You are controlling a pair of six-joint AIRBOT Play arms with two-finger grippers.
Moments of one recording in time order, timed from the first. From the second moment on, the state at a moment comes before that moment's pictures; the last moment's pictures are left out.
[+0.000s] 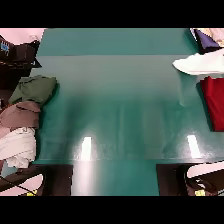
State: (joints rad) left arm -0.05 -1.25 1.84 1.27 -1.63 -1.57; right arm -0.65 -1.73 1.94 -0.96 1.17 1.27
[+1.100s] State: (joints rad) left arm -0.05 -1.25 1.84 1.25 -1.66 -1.54; right arm -0.88 -1.40 1.71 -1.16 1.32 1.43
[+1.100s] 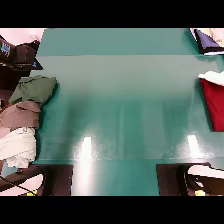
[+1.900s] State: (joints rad) left arm -0.05 -1.25 1.84 1.25 -1.64 -1.51; right arm -0.93 -1.11 1.36 -1.26 1.40 1.61
